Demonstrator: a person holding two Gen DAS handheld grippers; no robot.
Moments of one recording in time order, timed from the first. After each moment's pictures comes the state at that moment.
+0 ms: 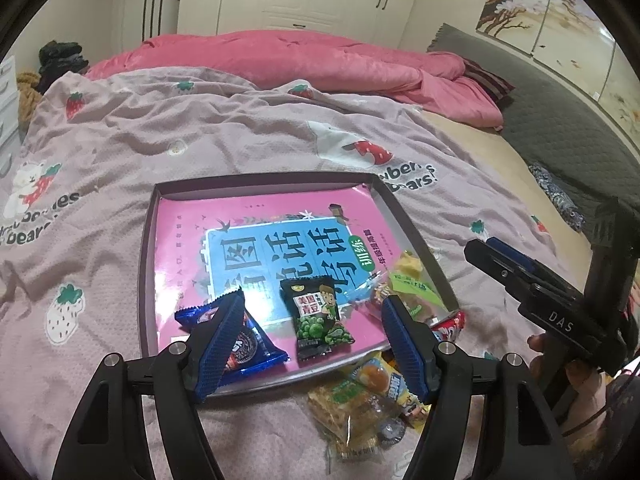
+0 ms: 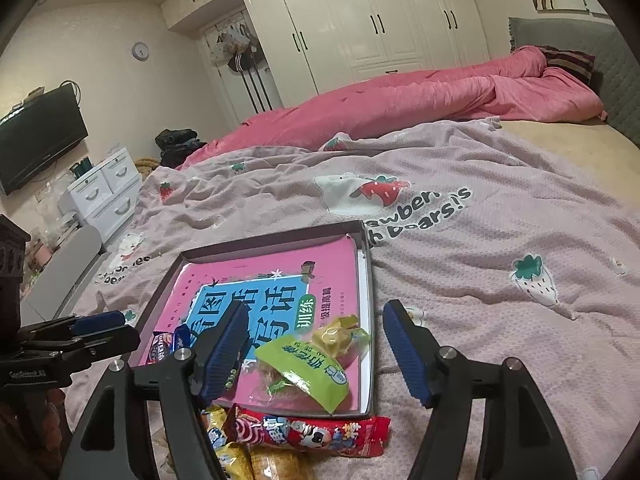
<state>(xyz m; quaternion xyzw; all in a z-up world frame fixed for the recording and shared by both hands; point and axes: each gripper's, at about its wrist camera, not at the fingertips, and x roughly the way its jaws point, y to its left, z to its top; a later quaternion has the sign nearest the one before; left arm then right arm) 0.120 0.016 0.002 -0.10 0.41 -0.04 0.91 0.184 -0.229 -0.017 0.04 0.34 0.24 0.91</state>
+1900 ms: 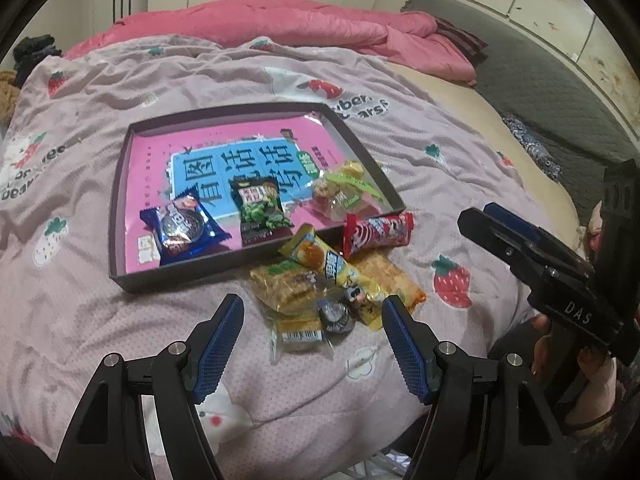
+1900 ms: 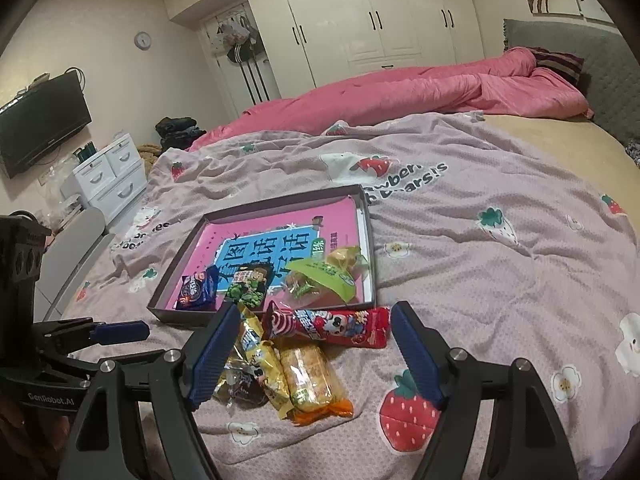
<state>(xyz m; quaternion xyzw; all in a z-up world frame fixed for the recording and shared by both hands) 0.048 -0.026 -0.011 -0.08 0.47 -0.09 0.87 0.091 -0.250 -0.007 0.02 0.36 0.23 0.91</state>
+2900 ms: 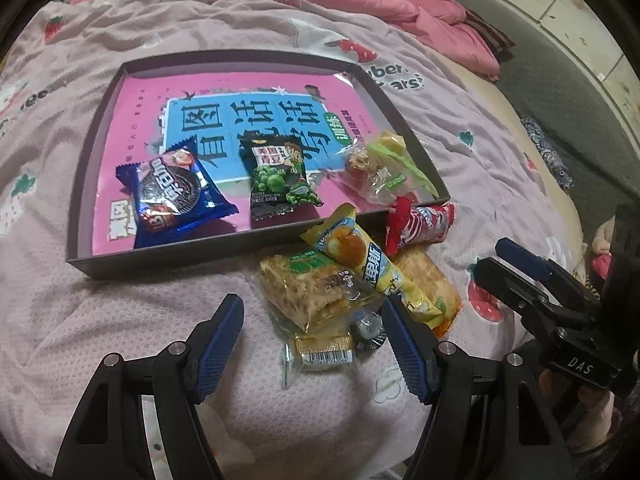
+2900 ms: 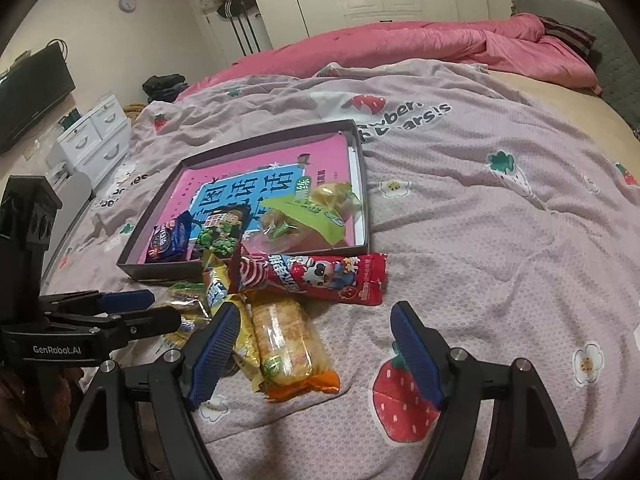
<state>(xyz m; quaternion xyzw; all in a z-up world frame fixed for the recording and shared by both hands) 0.089 -0.012 -0.062 -0.13 0.52 -0.08 0.84 0.115 -0.243 -0.052 0.00 0.44 0.22 0.87</state>
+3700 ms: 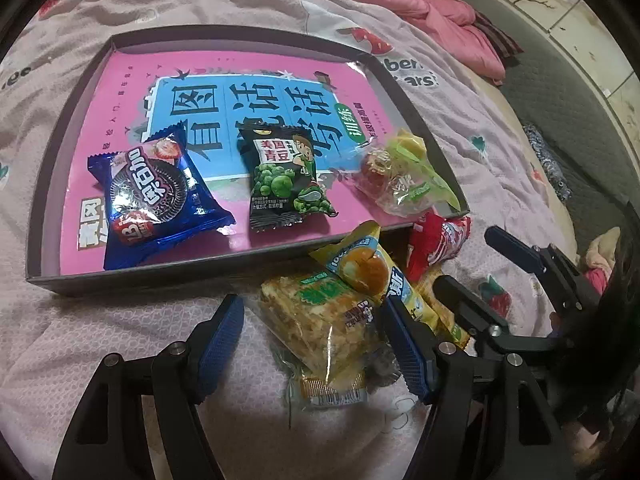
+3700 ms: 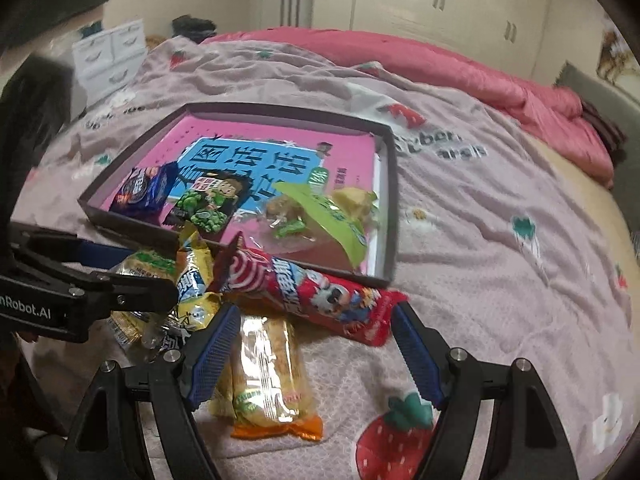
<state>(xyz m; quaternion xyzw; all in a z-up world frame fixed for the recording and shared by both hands) 0.118 -0.006 -0.087 -0.16 0.54 -0.09 0.82 0.125 -0.188 -0.073 -0.19 0.40 0.22 0.87</state>
